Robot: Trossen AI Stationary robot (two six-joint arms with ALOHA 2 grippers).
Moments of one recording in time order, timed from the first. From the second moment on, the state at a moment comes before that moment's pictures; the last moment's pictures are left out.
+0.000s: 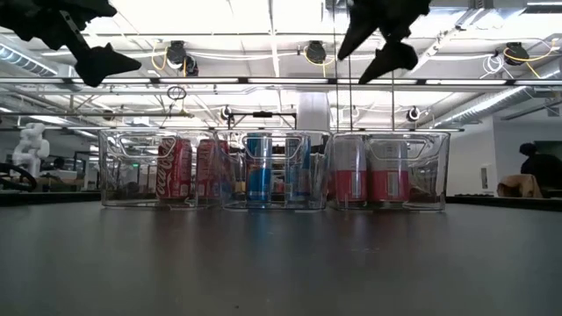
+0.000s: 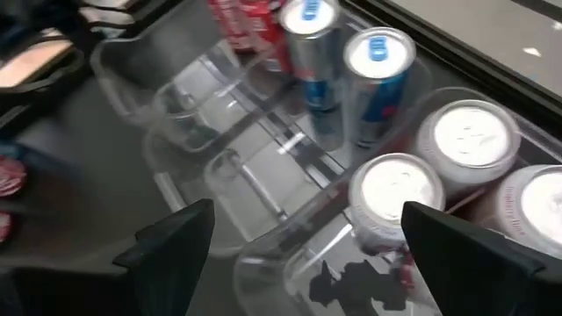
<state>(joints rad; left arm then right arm) -0.26 0.37 0.41 -0.31 -0.19 -0.45 -0.15 1.31 1.22 -0.71 0.18 0.57</state>
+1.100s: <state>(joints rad) -0.31 0.86 0.89 -0.68 -0.30 -0.47 0.29 1.37 0.91 -0.55 0.26 0.93</state>
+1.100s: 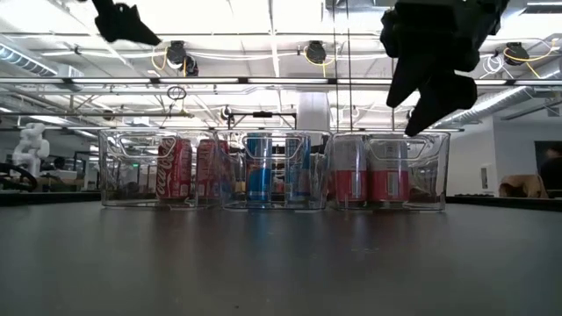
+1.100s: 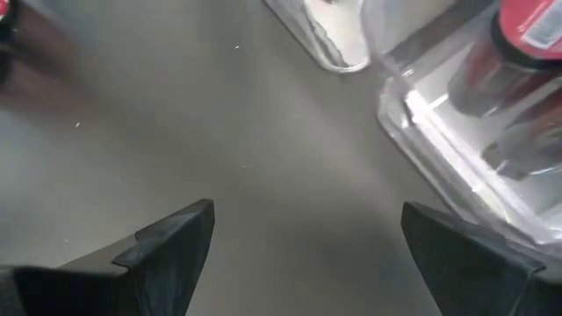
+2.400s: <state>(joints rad) -0.81 1.49 1.34 -0.95 -0.12 -0.82 0.33 1.37 0.91 -0.47 0.26 0.87</state>
